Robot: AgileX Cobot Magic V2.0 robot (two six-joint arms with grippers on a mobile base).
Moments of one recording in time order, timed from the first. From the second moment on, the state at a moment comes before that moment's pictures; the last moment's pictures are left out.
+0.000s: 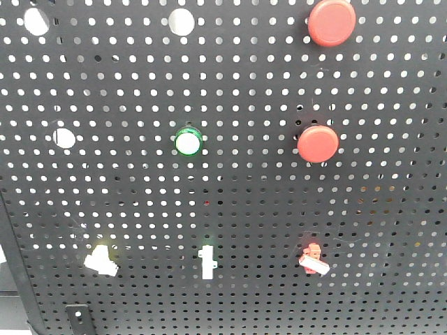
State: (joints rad) left arm -0.08 -0.01 0.03 0.01 0.19 -0.05; right arm 0.00 -0.01 0.03 -0.10 0.10 0.10
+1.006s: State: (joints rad) left arm -0.08 0.33 -0.52 0.16 -0.11 -0.05; right arm 0.00 0.40 -0.44 -0.19 -0.01 0.10
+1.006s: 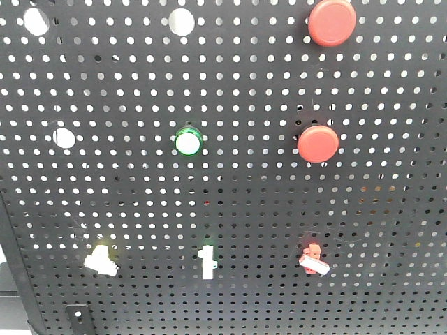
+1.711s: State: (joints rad) left arm -0.32 0.80 -0.45 0.17 -0.21 -0.05; right arm 0.00 0.58 -0.44 -0.19 -0.03 0.10
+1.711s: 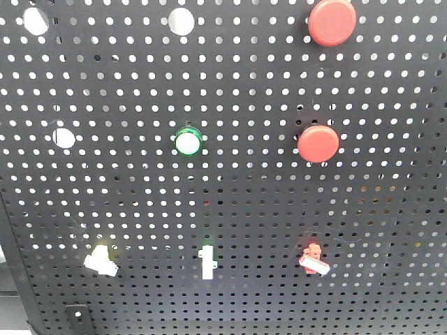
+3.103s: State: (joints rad) left arm -0.40 0.91 -0.64 0.12 0.08 -0.15; right arm 0.13 0.62 -0.44 -0.19 -0.05 0.10
